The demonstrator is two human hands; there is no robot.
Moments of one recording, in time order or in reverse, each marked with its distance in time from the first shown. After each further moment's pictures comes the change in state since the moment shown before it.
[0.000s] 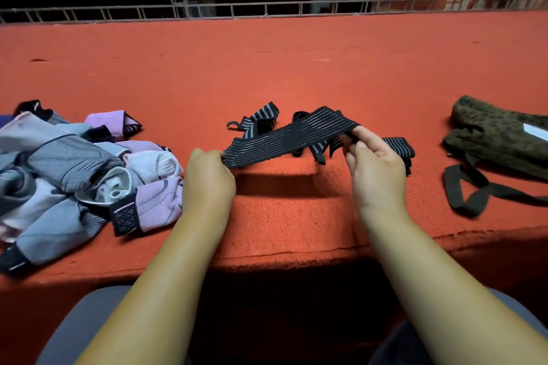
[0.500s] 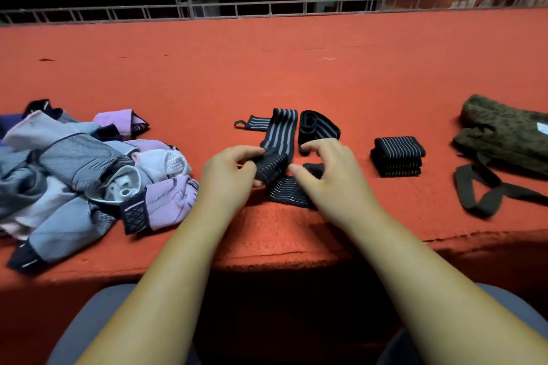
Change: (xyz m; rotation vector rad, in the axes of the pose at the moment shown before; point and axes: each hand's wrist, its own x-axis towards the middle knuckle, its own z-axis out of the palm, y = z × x) left_hand -0.012 0.019 -0.017 -0.587 -0.269 -0.062; right_hand -0.009 0.026 0.018 -1.041 -0.426 -0.503
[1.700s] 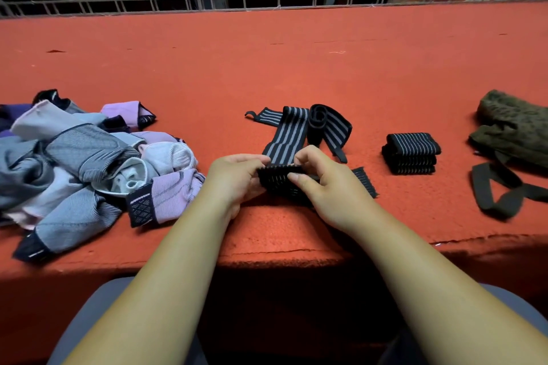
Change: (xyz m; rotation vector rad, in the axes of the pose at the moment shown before) left_hand 0.012 -0.015 0.004 -0.454 -0.079 -0.485; right_hand -0.009 -0.005 0.010 0.261 -0.277 0.019
